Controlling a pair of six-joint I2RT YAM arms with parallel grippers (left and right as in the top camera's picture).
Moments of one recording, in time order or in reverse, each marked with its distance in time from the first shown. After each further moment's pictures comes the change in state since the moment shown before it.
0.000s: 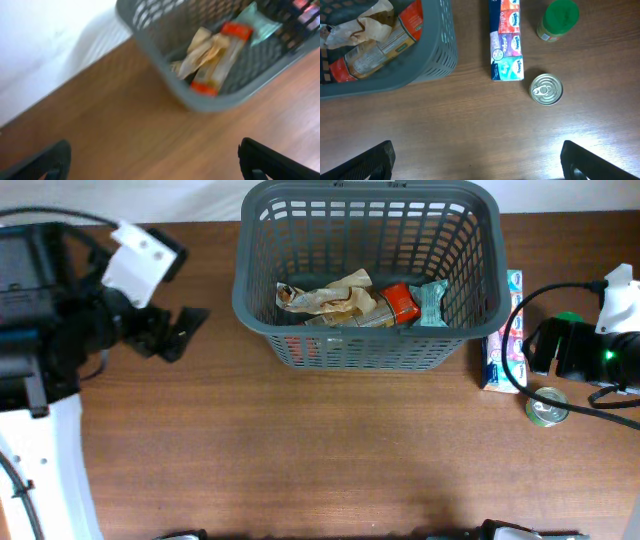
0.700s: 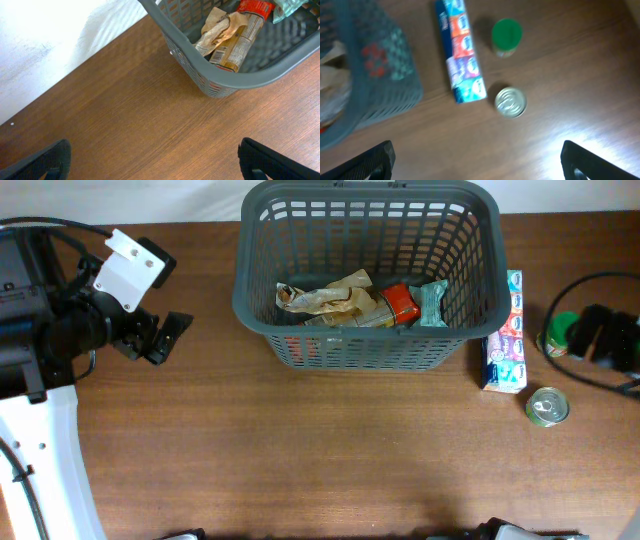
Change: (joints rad) left arm 0.064 0.006 -0.067 0.024 -0.019 0.096; right arm -0.182 0.042 0.000 0.109 0.052 -0.014
